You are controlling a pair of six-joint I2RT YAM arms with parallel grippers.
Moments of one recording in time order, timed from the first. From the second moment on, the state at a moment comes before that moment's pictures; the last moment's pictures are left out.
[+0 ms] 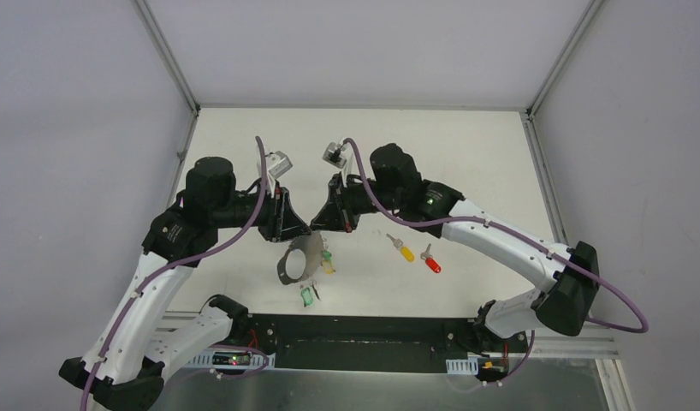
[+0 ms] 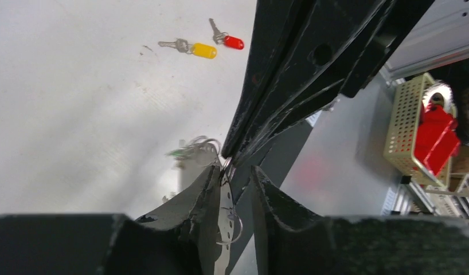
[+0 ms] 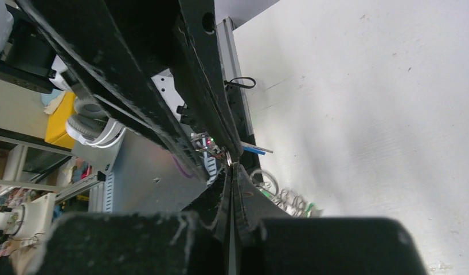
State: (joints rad) left arm -0.45 0.84 1.15 -0.77 0.67 -0.16; right arm 0.97 1.44 1.34 -0.26 -0.62 0.37
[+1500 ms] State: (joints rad) left arm -0.45 0.48 0.75 0.02 1.05 0.01; right arm 0.98 0.98 0.76 0.27 -0.80 -0.28
